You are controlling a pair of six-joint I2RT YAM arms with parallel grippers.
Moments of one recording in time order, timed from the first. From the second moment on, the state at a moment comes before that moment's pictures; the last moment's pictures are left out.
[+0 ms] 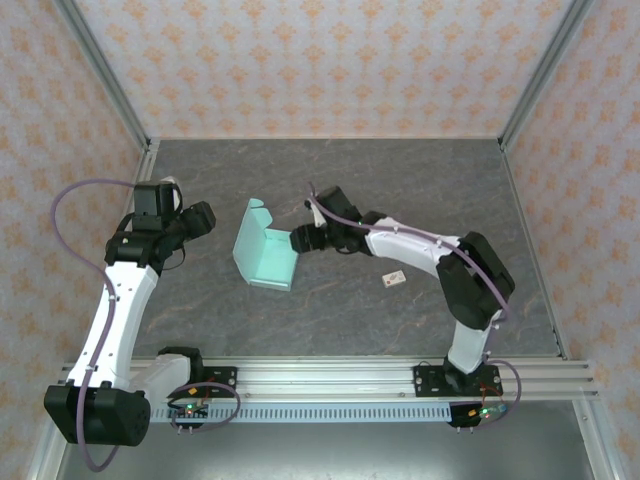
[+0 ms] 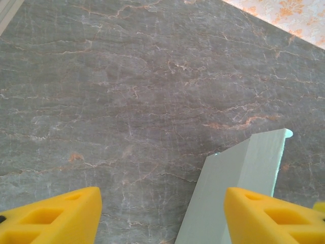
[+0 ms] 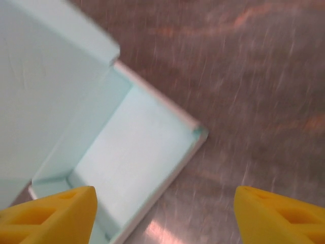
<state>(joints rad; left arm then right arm) 0.03 1.03 1.05 -0.80 0.00 -0.41 0.74 1.83 1.30 -0.30 -0.17 0.38</state>
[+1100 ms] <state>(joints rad) 0.03 1.03 1.05 -0.80 0.04 -0.41 0.74 2.26 1.78 -0.56 -0.24 0.06</state>
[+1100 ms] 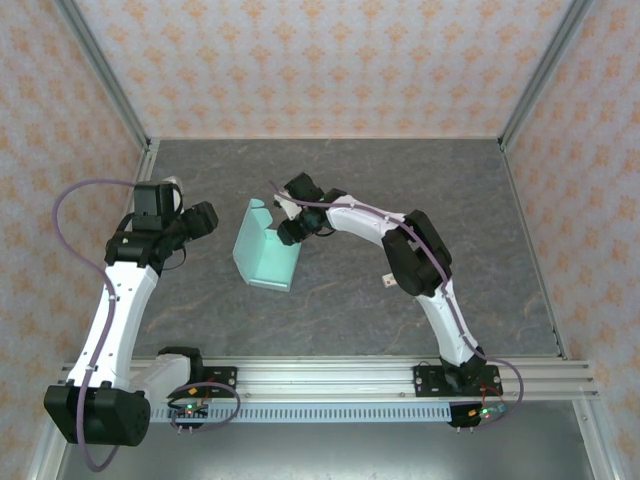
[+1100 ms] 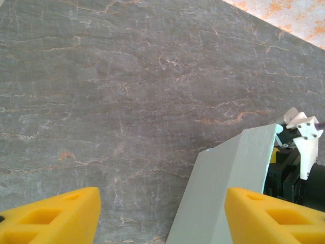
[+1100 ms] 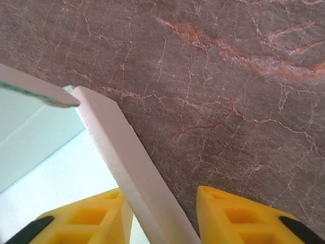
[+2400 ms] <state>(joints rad) 0.03 1.04 1.05 -0.79 0.11 -0.41 0.61 1.89 1.28 -0.50 0.04 0.36</state>
